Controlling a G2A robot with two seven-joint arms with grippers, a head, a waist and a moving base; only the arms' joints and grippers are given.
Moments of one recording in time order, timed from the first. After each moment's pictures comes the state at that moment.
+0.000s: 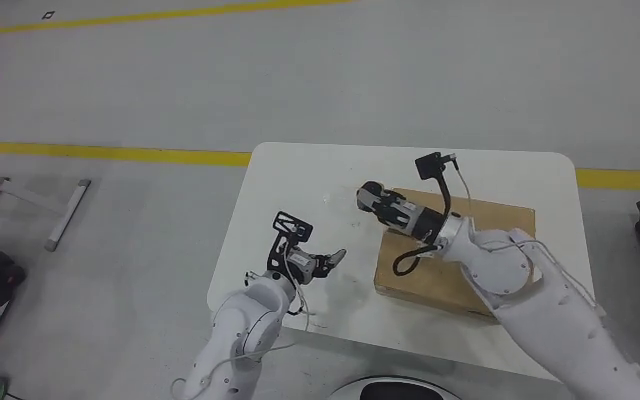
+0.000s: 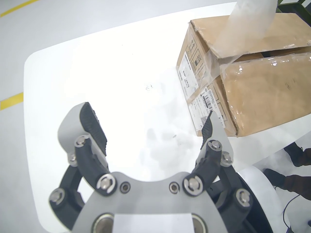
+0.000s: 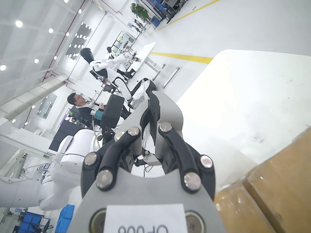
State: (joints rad) left arm 1.28 -1.25 -1.24 -1.88 1.22 -0.17 -0.64; right arm -1.03 -1.19 1.11 -1.72 -0.23 -0.19 0.45
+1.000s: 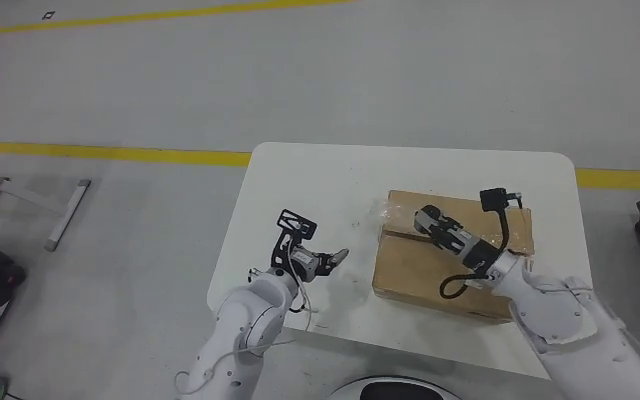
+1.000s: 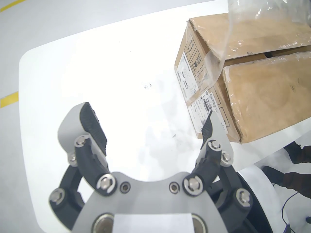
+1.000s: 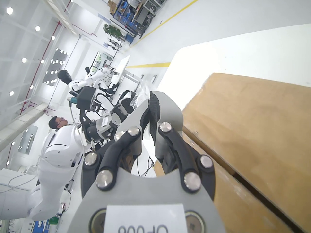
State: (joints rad) left arm 1.24 -1.25 -1.21 -1.85 1.21 -0.18 -0.65; right arm -1.42 -1.14 1.41 -1.86 -0.30 -0.19 0.41
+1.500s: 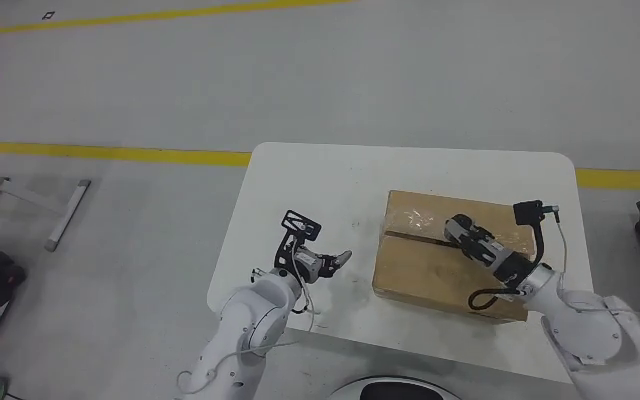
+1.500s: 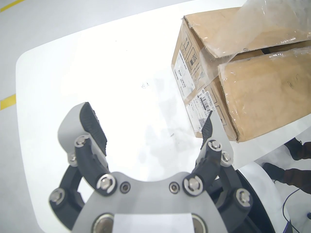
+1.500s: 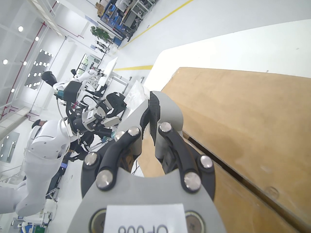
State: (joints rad) left arm 1.24 -1.25 -1.20 -1.85 1.22 -0.18 -0.66; right arm -1.56 -1.12 1.55 -1.92 -0.34 -0.27 0.43
